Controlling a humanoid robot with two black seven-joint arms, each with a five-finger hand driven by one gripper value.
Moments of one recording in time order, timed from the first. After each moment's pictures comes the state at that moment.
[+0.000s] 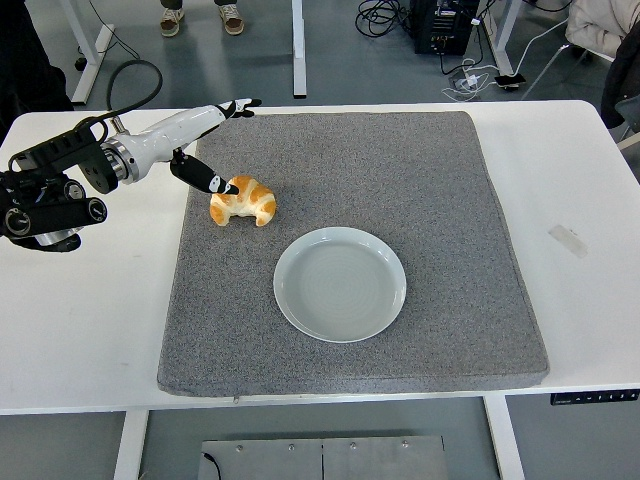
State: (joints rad) left arm -1.44 0.44 0.61 -1.06 0.54 0.43 -0.41; right arm -0.09 0.00 0.01 0.14 -0.09 -0.05 0.23
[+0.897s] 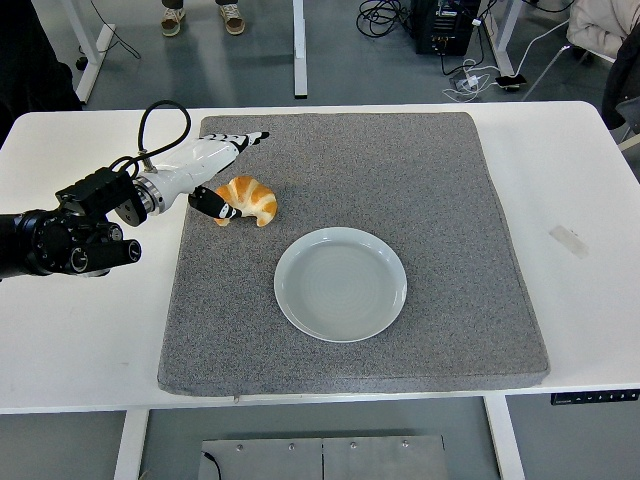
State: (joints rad) left arm -1.32 0.25 0.73 -0.86 0.54 0.59 -0.41; right arm -0.09 0.00 0.01 0.14 -0.09 -0.05 0.23
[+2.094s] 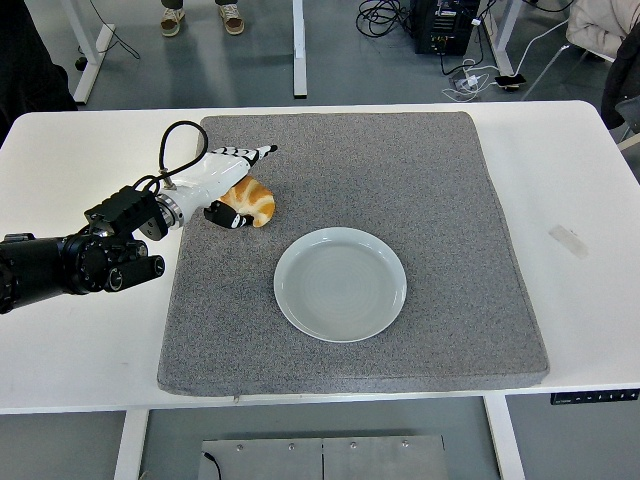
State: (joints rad) left arm -1.20 0.12 0.73 -0.63 0.53 0.59 -0.41; right arm -0.09 0.00 0.01 0.14 -0.09 -0.05 0.23
